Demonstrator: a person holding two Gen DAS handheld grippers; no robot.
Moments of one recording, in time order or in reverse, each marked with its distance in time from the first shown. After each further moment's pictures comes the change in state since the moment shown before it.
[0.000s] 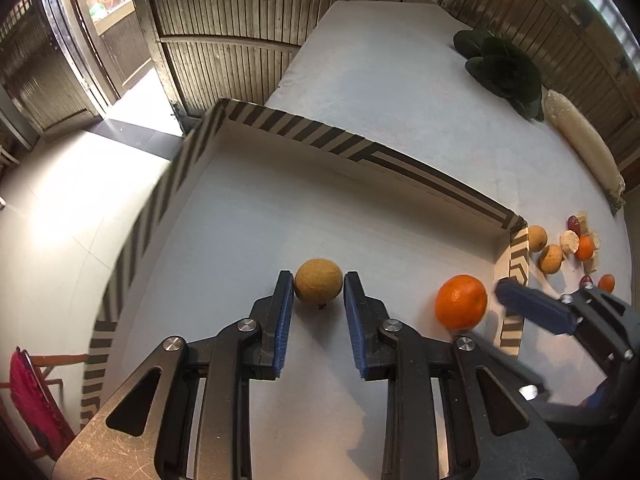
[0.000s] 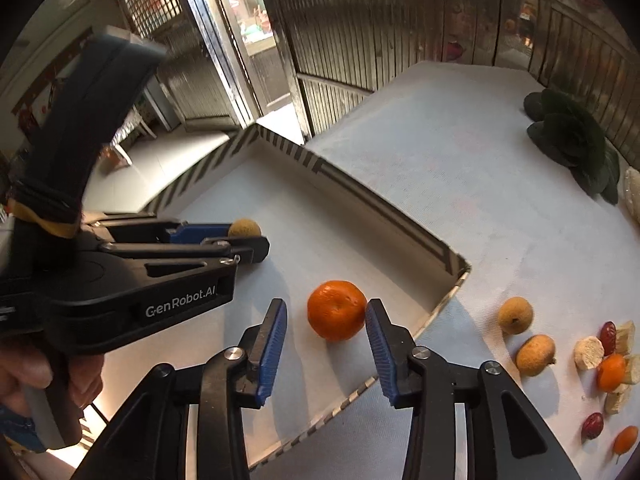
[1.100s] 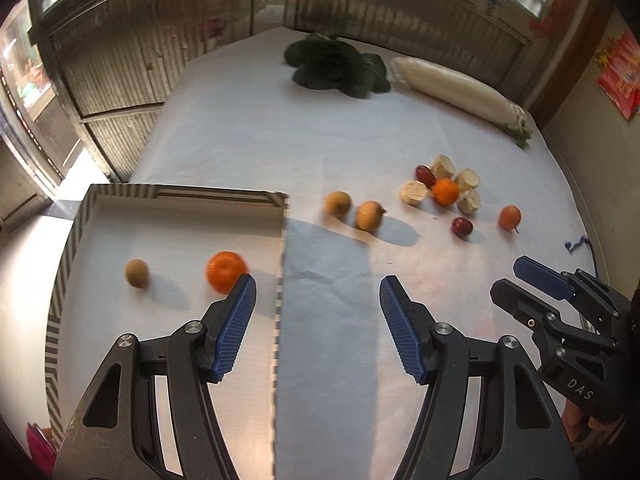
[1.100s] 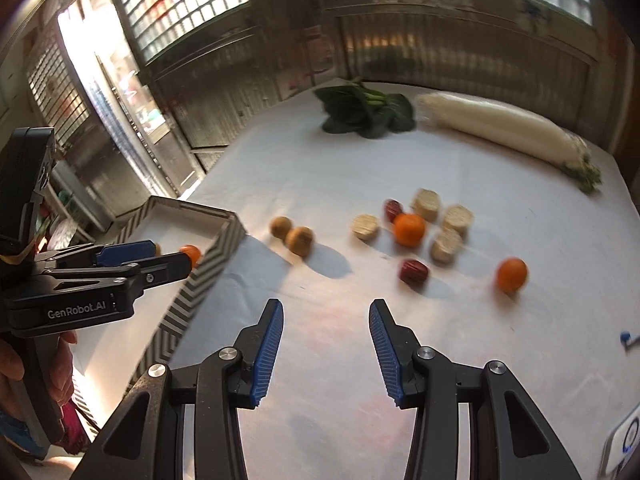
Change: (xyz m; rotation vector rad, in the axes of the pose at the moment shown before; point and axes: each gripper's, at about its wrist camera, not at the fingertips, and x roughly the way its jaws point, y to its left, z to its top) left arm -0.067 -0.137 -0.043 0.279 -0.097 -0.151; right arm -0.136 -0.095 -0.120 0.368 -0.176 -0.218
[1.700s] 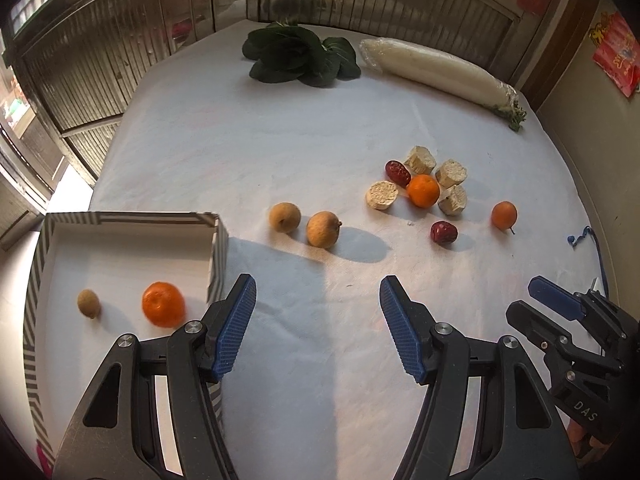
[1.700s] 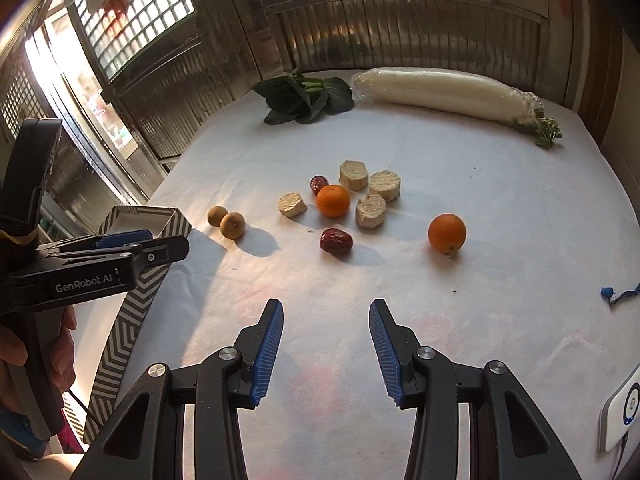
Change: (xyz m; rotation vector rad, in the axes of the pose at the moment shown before) left arm 0.037 -0.041 0.020 0.054 0.032 -0.011; right arm -0.006 -0.049 -0.018 0.094 0.007 -0.056
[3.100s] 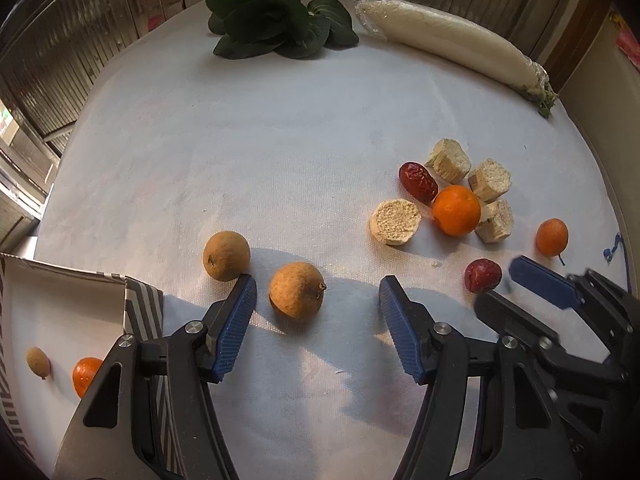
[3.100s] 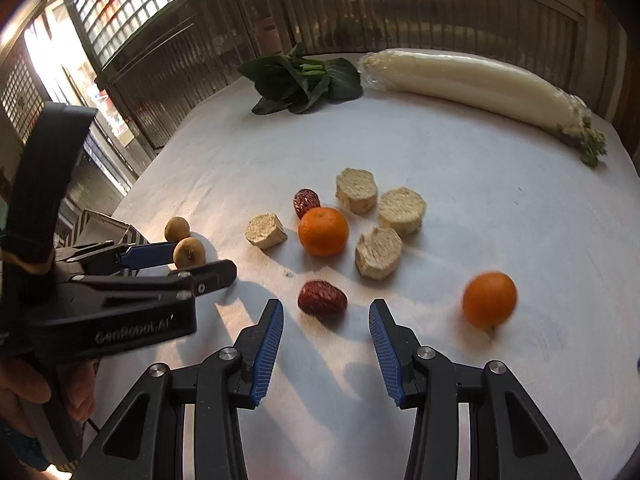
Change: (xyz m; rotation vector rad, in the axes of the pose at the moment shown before) left arm 0.084 -0.019 0.032 0.030 0.062 0.026; right arm 0.080 -0.009 0.040 -0.050 0.044 0.018
